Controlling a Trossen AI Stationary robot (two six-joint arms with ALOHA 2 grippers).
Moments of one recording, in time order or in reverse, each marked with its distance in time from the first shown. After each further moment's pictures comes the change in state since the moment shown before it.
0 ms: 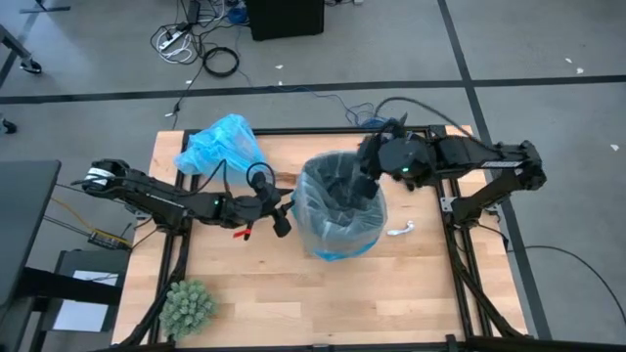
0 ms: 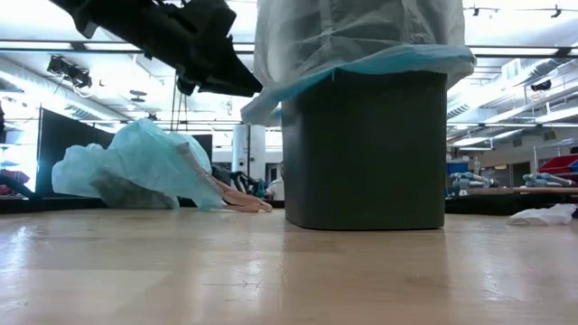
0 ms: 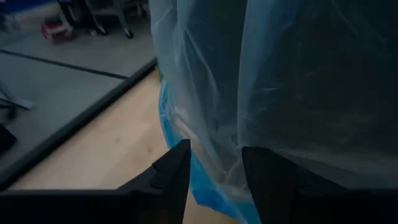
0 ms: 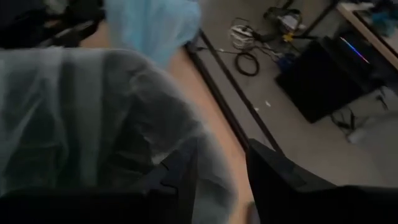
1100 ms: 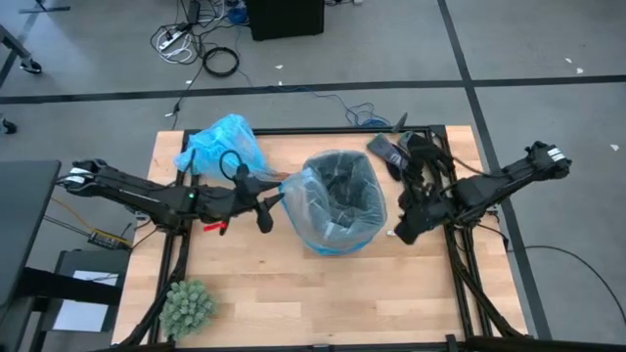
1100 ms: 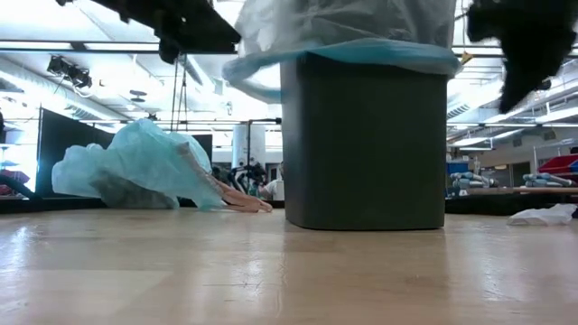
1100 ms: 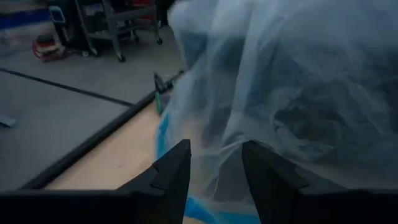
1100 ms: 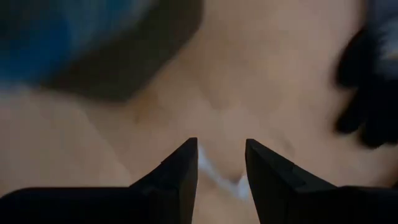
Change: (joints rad) left arm -0.030 -0.237 0.001 -0.096 0.000 0.008; right arm 0.257 -0.419 -0.800 -0.119 -0.289 0.905
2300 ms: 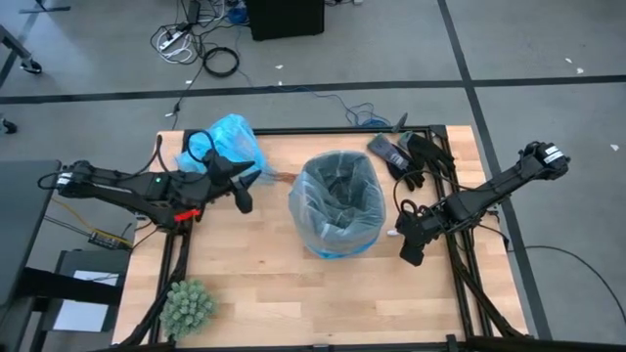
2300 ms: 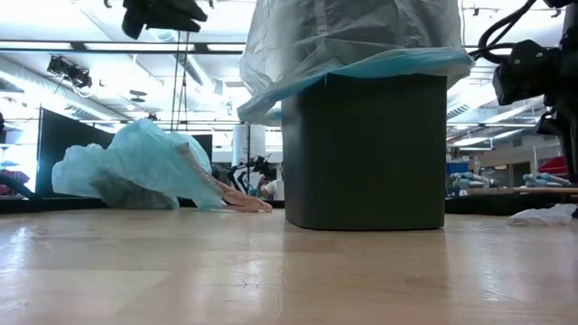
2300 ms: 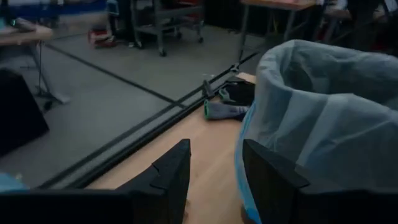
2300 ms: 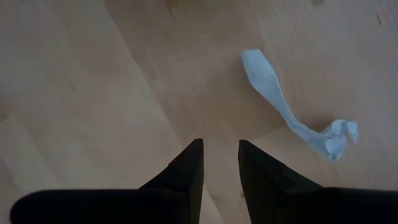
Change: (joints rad) left arm 0.010 -0.224 0.146 -0.421 -0.154 -0.120; right arm 0.064 0.012 -0.306 0.298 -0.344 -0.017
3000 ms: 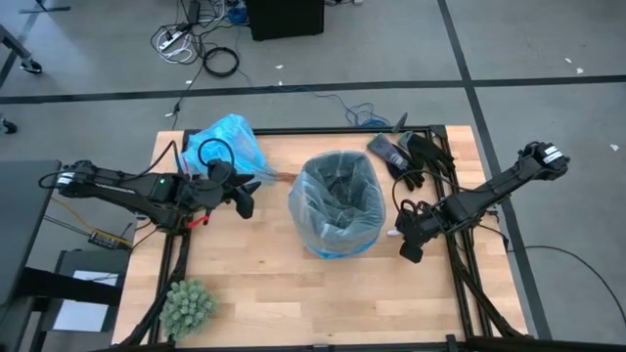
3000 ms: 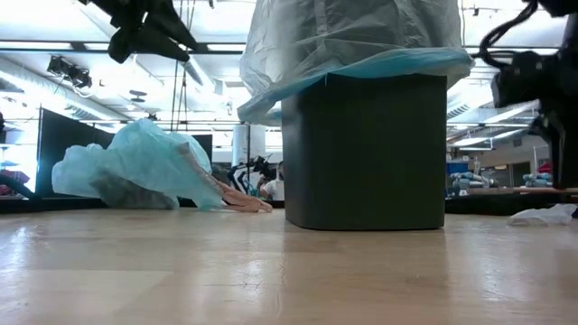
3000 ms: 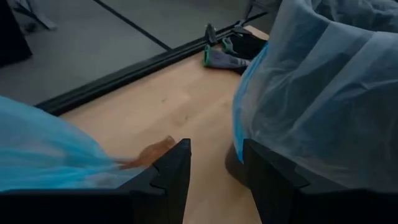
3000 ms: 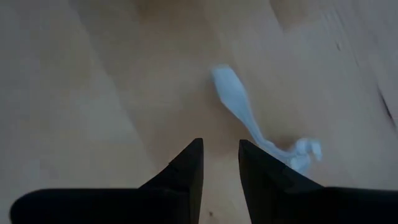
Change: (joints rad) left arm -0.002 0.027 0.002 -0.236 0.086 -0.363; right arm -0.003 0.003 -0.021 0.000 0.100 -0.082
